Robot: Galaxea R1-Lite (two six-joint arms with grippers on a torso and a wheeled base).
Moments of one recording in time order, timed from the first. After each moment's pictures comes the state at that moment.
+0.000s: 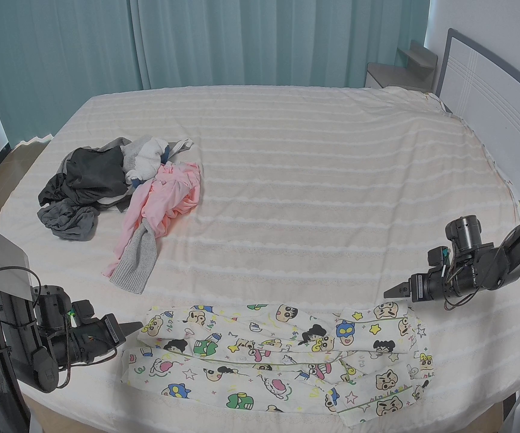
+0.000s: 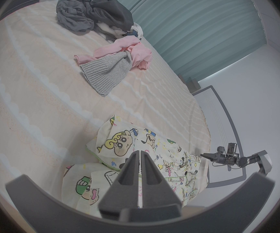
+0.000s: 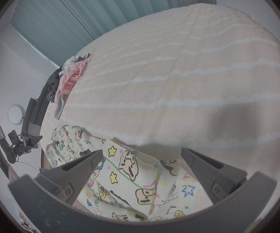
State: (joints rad) left arm 0.03 2.19 -0.09 -1.55 -0.53 -0.61; right arm 0.08 2.05 -0.82 -0.33 0.30 0.11
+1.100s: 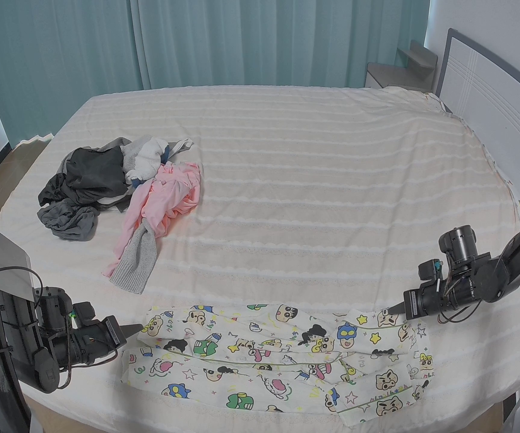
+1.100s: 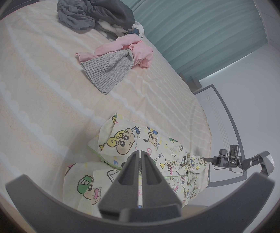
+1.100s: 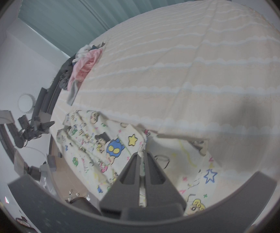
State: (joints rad) left arm 0.04 2.21 -0.09 -1.55 -0.53 -0.61; right arm 0.15 2.02 -0.75 -0.34 0.37 0.08
